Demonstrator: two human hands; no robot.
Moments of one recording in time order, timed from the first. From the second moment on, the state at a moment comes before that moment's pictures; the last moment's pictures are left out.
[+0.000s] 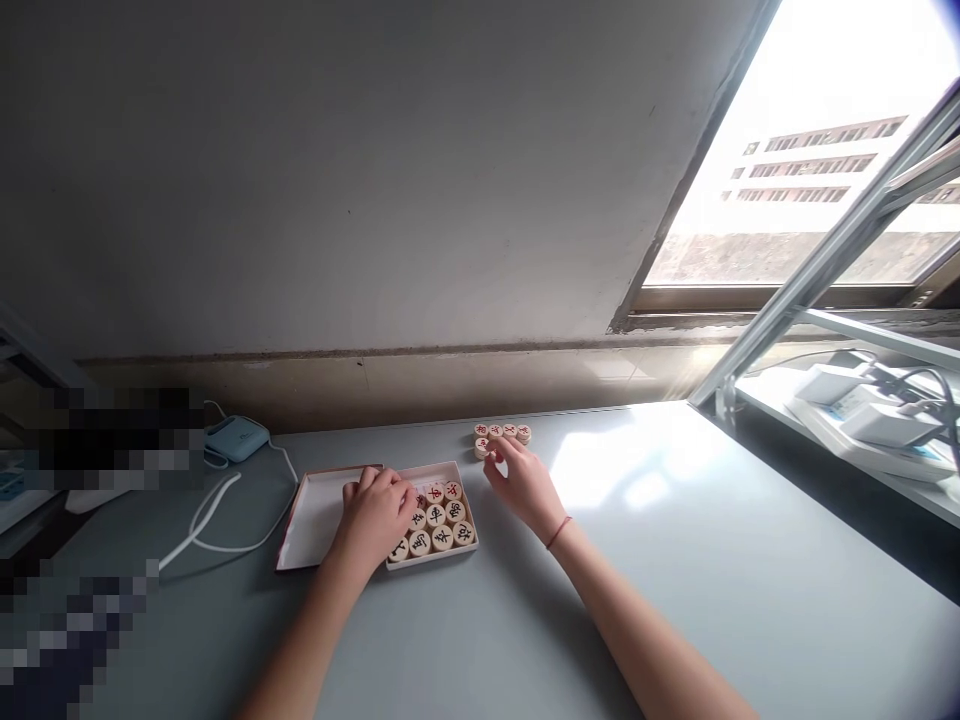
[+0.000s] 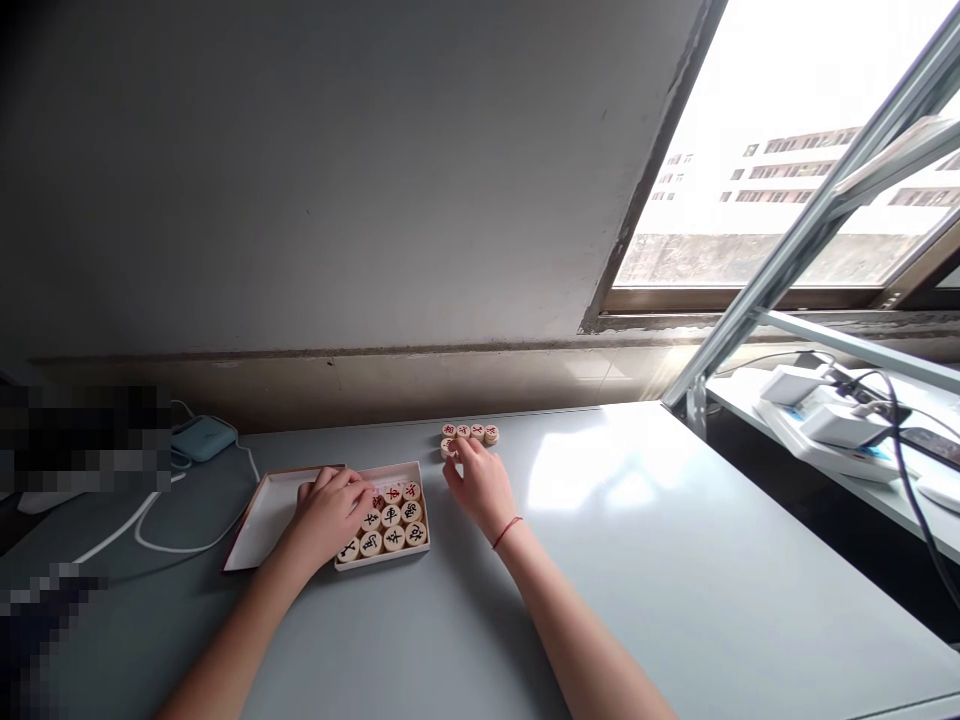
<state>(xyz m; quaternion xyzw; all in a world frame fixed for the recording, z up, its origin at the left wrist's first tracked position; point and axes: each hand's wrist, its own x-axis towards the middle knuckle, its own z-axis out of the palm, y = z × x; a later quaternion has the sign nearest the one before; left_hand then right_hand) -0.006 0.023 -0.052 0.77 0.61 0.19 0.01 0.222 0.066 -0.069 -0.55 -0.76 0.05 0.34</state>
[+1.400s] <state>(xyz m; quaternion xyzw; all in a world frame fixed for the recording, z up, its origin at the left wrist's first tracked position) 0.011 0.027 -0.054 0.76 0.55 0.33 0.14 0.235 0.086 -0.101 -0.63 -0.71 0.00 0.31</state>
